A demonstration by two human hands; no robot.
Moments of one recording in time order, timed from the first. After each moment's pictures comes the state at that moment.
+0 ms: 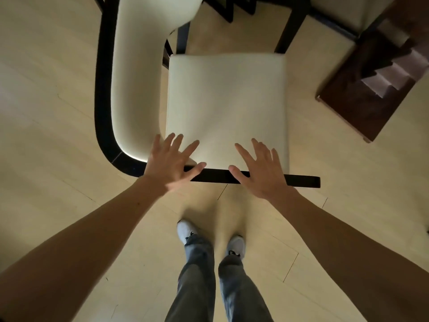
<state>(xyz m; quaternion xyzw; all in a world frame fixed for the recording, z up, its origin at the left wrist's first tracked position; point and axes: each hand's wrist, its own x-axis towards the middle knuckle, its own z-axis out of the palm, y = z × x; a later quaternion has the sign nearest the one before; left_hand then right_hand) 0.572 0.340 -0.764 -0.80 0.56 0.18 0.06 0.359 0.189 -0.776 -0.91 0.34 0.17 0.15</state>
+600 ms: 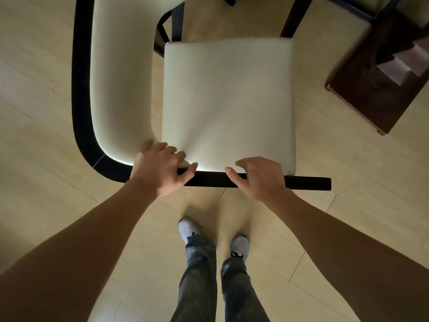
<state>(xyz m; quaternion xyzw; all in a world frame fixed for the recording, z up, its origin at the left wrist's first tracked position) 0.576 0.334 -0.782 -0.80 0.58 0.13 0.10 0.359 0.181 -0.821 -0.92 0.33 0.14 0.18</state>
